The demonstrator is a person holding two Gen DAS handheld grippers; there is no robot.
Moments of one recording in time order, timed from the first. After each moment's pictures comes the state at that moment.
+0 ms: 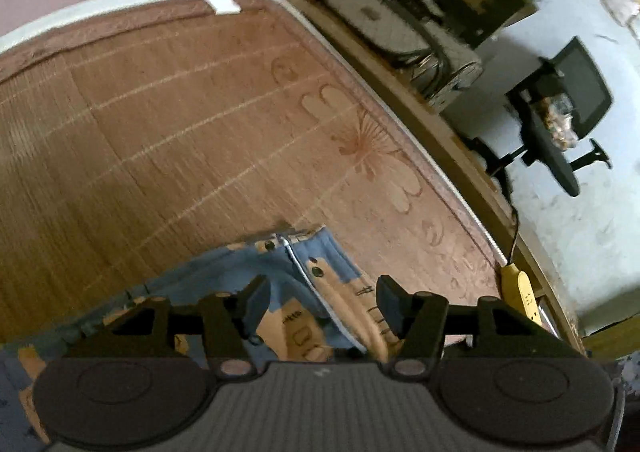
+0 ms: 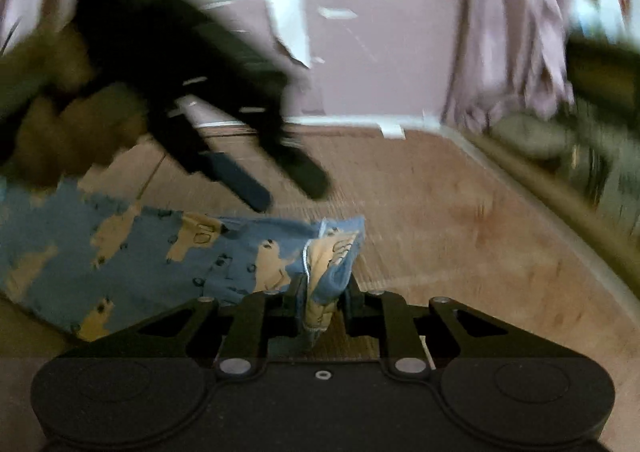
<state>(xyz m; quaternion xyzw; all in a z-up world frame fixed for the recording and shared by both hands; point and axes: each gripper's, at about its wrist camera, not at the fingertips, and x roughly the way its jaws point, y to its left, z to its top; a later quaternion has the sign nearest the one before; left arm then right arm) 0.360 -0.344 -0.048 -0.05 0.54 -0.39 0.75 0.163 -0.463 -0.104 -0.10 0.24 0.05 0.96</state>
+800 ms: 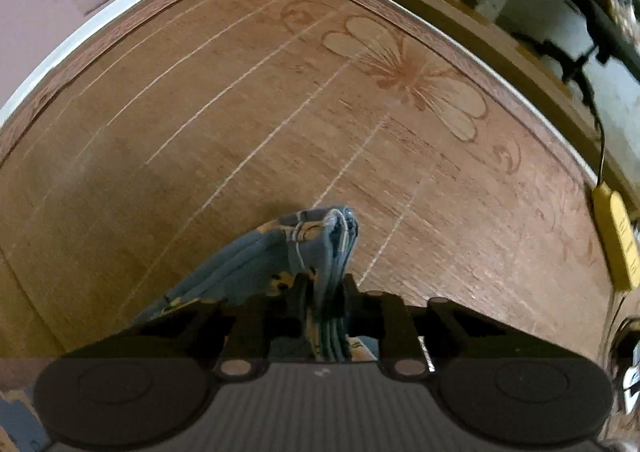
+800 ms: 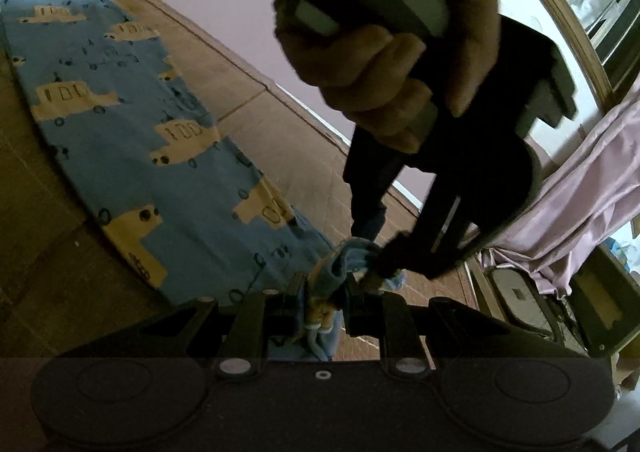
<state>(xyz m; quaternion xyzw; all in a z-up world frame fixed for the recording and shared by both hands) 0.346 -0.392 -0.048 0.13 0.57 -0.31 0.75 0.145 -0.386 -0.126 -0.37 0.19 0.08 0.91</state>
